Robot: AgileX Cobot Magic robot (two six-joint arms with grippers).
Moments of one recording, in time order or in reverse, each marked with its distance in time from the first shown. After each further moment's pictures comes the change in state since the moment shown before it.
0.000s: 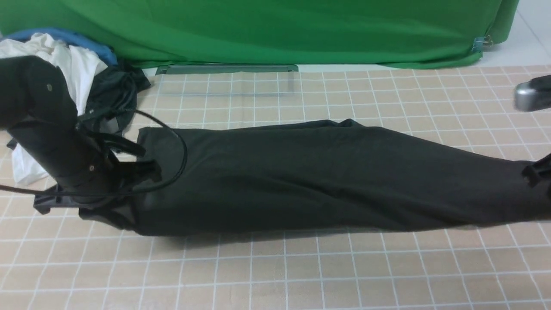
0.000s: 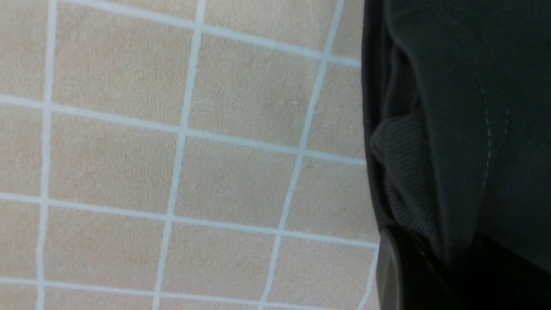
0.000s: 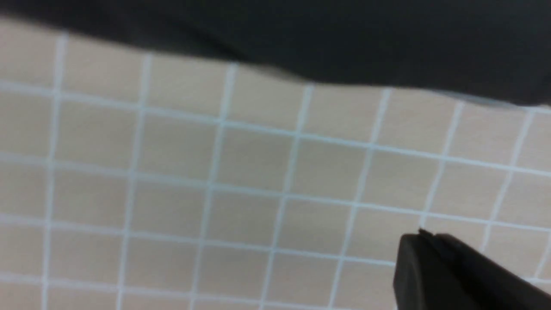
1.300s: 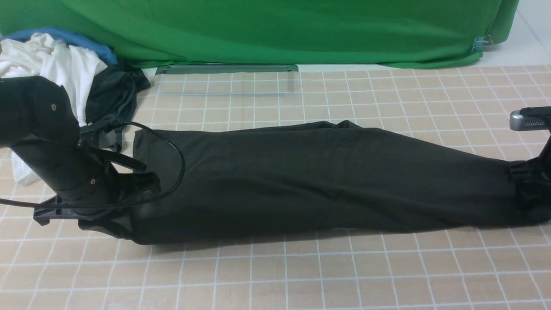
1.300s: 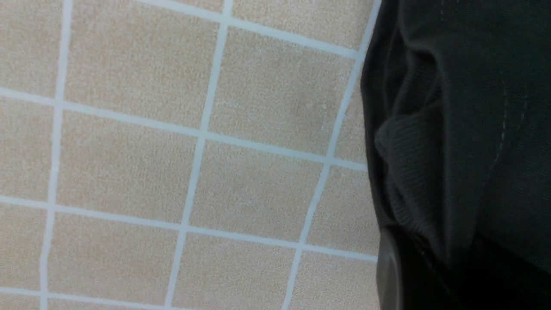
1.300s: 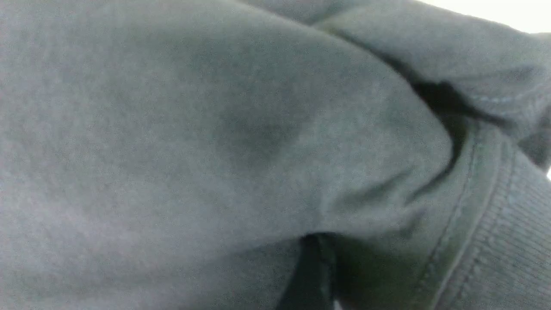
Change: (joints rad) right arm -0.168 0.493 -0.100 -0.077 -0.297 0.083; left arm -0.001 0.000 0.052 0.025 -0.071 -0.030
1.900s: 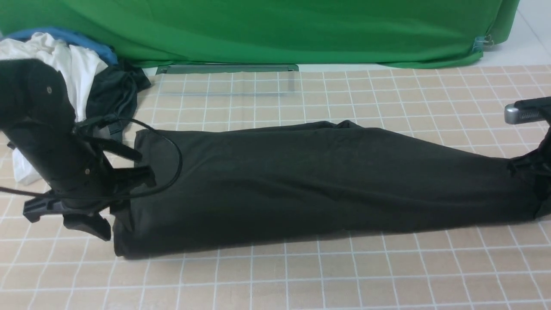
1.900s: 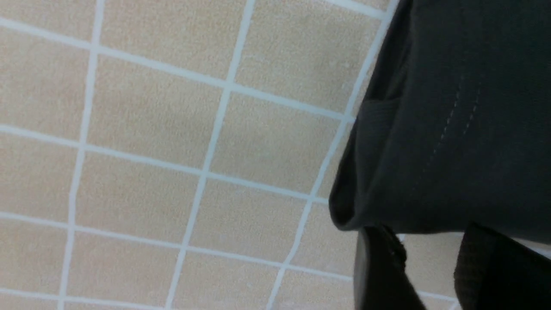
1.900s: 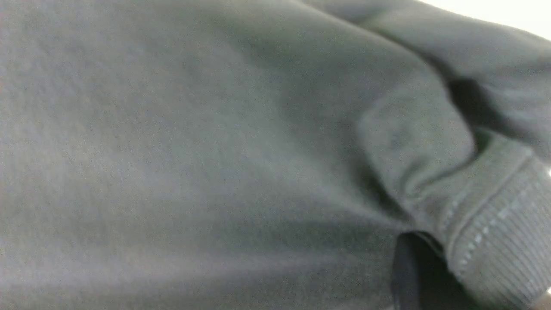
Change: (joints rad) right arm -0.005 -0.003 -0.078 0.006 0.080 -0.141; left arm 0.001 0.000 -0.086 0.008 0.165 -0.060
